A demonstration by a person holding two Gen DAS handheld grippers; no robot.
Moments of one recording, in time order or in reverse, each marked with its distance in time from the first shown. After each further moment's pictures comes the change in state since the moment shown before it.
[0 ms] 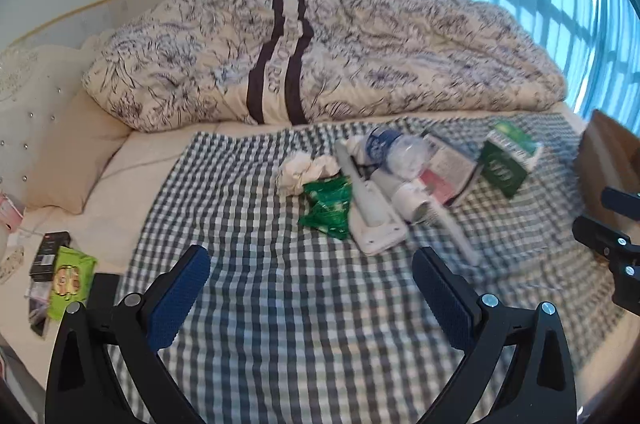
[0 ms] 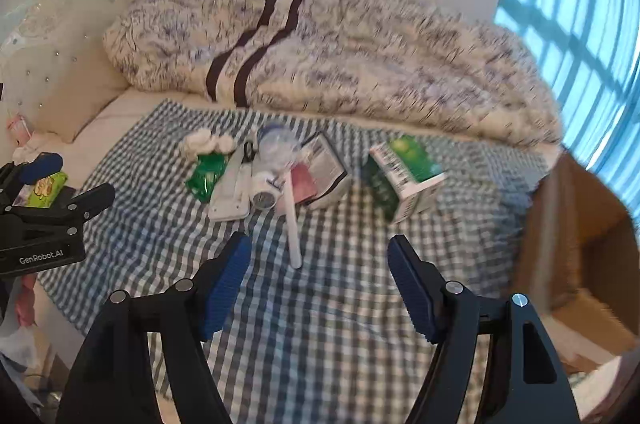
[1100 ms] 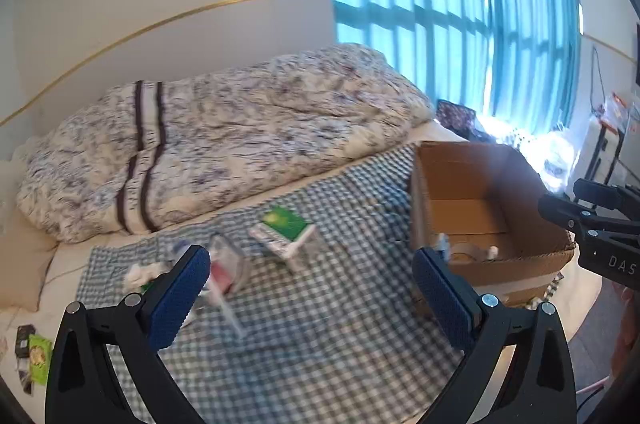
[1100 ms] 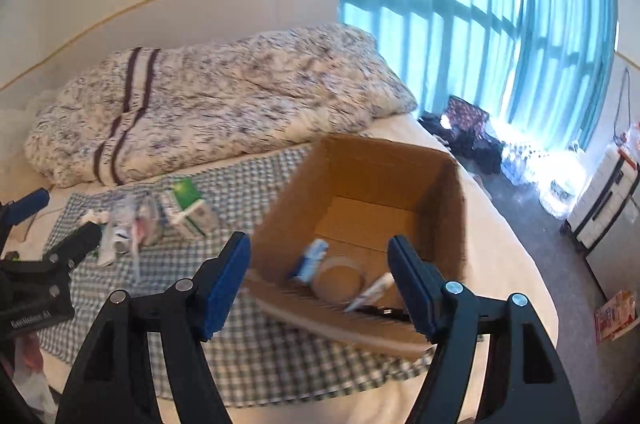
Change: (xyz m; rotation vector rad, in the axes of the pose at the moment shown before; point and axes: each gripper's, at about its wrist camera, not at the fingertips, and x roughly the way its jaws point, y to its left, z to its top) left arm -0.165 -0.268 0.066 0.211 -0.195 -0.225; right arm -0.175 -0.268 -0.038 0.298 -0.134 -0.220
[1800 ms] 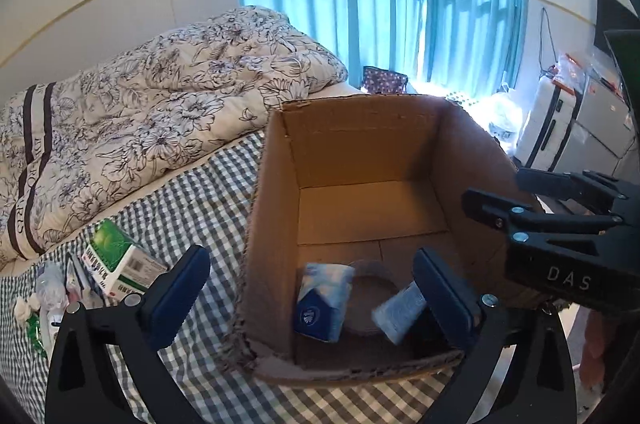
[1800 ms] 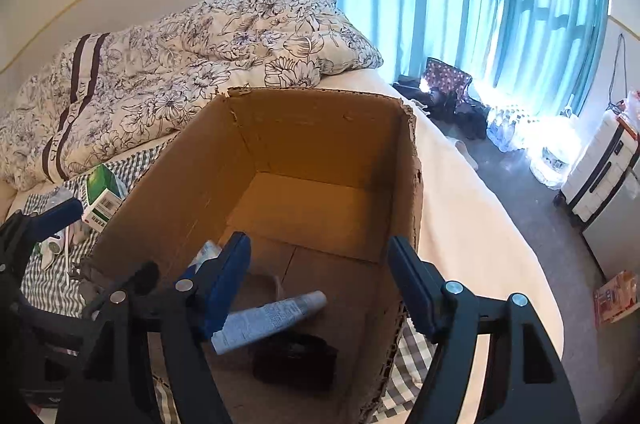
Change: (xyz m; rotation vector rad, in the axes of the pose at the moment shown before) left arm 0.150 -0.180 0.001 0.119 0.090 -0.243; right arm 0.123 -0.120 -0.012 0.075 0.118 -0.068
